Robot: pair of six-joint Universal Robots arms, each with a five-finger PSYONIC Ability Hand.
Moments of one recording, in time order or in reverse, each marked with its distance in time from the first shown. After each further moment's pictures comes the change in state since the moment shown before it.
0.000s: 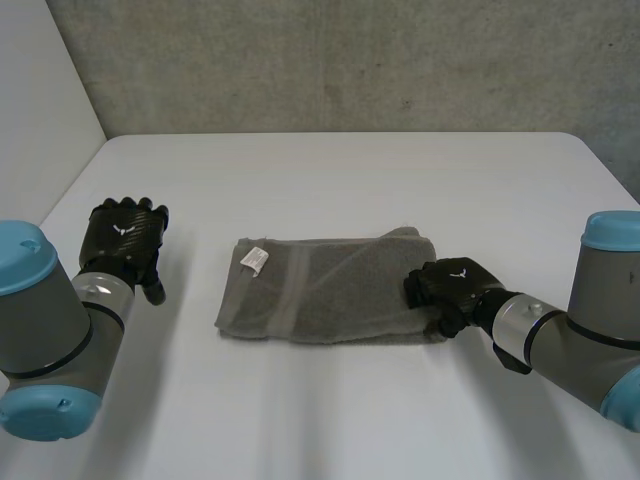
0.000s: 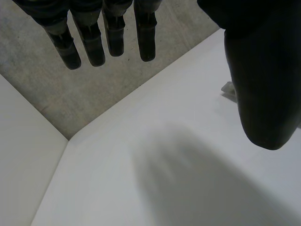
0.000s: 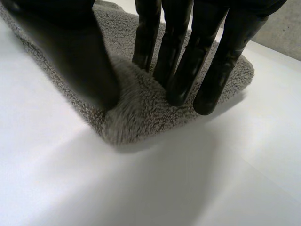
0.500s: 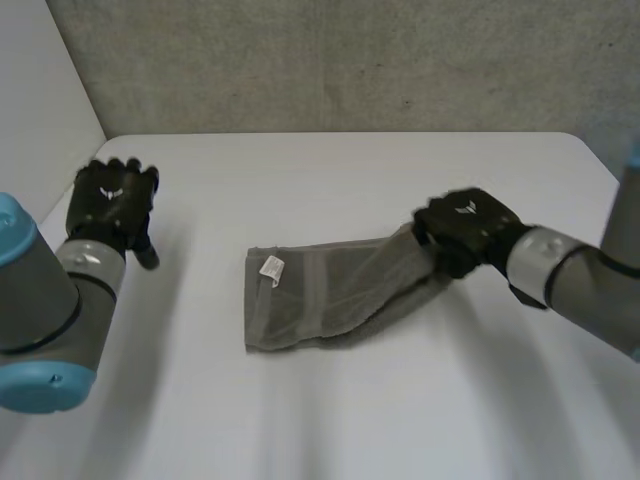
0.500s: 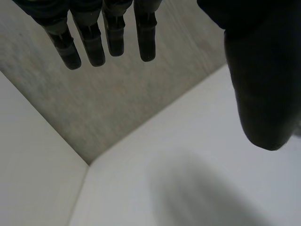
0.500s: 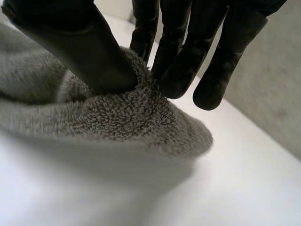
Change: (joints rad) left arm -0.004 0.054 0.087 -0.008 -0.009 -0.006; right arm 0.041 -0.106 -0.242 0.191 -0.015 -0.118; left_hand 0.000 -0.001 0.000 0.000 0.000; right_hand 0.208 0.184 0.263 0.263 0.245
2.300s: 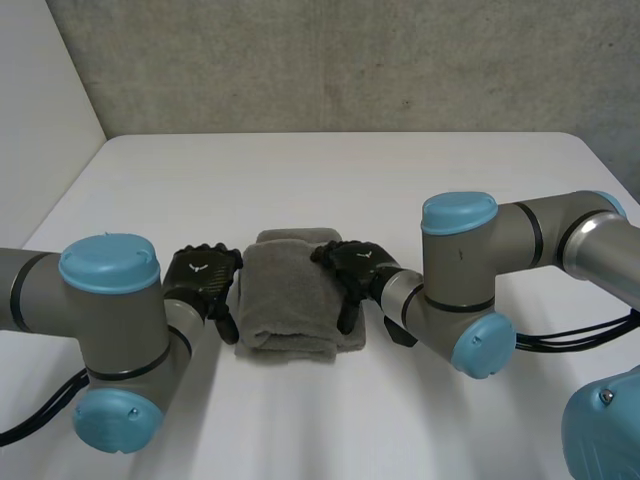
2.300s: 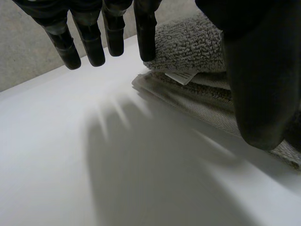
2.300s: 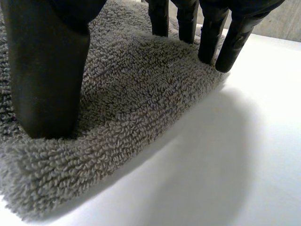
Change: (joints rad) left arm -0.190 -0.267 0.097 -0.177 -0.019 -0.240; right arm 0.282 0.512 -0.409 -0.010 0.218 0.448; left_hand 0.000 0.000 0.000 0.000 0.000; right_hand -1.083 -1.025 -1.100 -1.090 -1.085
